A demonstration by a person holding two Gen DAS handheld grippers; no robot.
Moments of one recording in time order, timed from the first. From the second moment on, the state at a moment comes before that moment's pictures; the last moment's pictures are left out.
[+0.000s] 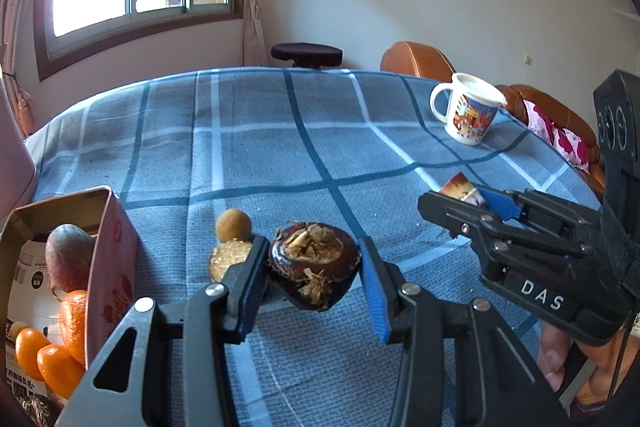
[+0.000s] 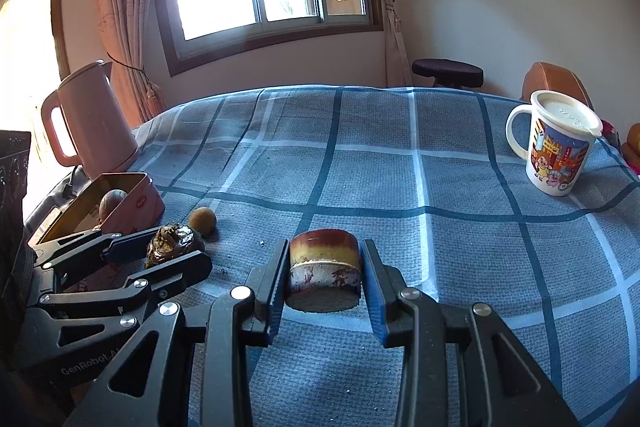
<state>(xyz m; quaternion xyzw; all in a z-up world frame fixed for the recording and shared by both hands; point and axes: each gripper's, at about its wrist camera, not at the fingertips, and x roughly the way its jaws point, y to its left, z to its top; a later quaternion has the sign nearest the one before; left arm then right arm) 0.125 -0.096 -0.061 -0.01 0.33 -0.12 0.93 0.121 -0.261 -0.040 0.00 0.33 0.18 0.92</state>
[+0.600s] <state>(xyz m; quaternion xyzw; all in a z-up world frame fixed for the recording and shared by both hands) 0.106 -0.092 -0.049 -0.01 0.28 -0.10 0.95 0.105 -0.261 -0.030 -0.01 0.28 0.19 0.94</state>
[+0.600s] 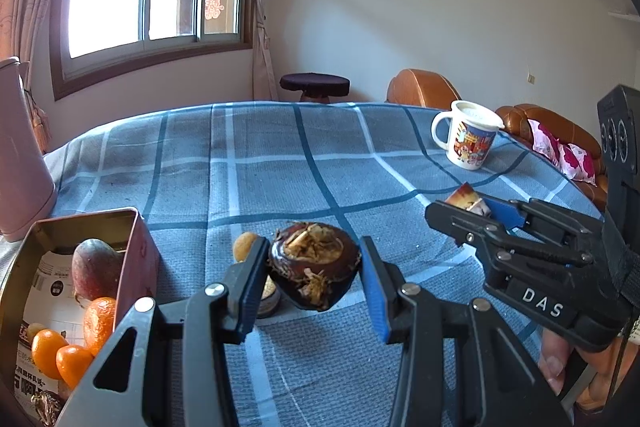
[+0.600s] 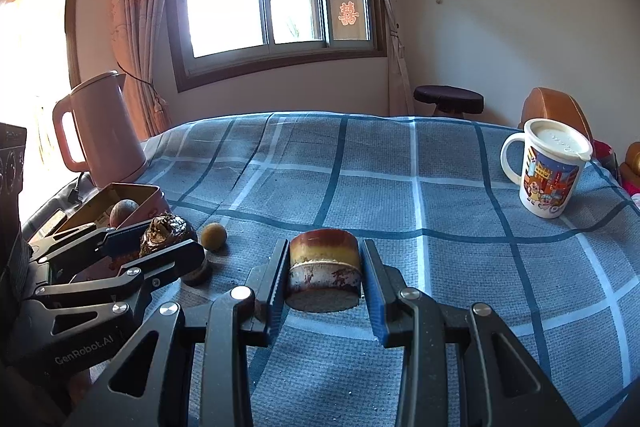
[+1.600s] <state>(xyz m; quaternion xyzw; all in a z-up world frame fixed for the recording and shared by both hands) 0.087 -0.092 -0.039 0.00 0.23 -0.10 0.97 0.079 -0.261 -0.016 -0.02 0.21 0.18 0.96</state>
